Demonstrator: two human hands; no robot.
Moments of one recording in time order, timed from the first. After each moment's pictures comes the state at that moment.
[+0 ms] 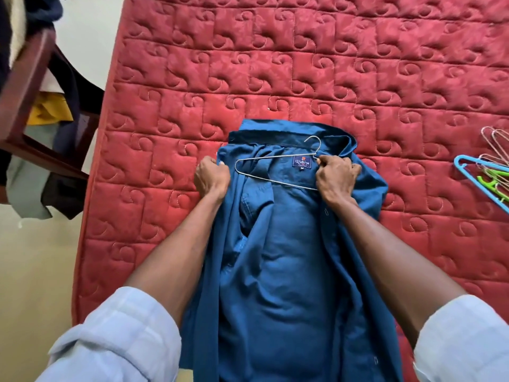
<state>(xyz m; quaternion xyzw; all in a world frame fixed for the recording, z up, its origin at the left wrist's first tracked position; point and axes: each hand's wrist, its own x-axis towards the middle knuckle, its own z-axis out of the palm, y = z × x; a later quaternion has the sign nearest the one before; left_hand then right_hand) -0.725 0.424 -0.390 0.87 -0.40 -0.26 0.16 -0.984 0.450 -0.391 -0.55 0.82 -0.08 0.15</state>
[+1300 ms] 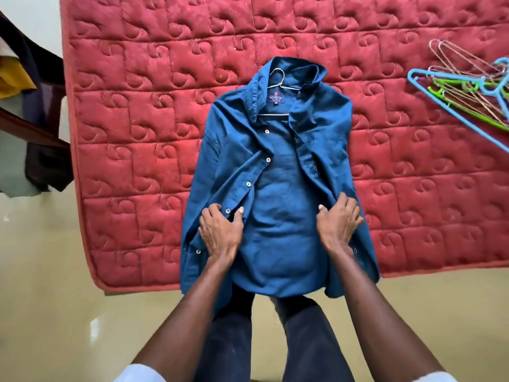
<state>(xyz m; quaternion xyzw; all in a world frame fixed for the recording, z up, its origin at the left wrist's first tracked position) -0.729 0.704 -0.368 0.81 -0.53 -0.26 0.05 -0.962 0.735 -0.358 -0.34 0.92 -0.02 0.17</state>
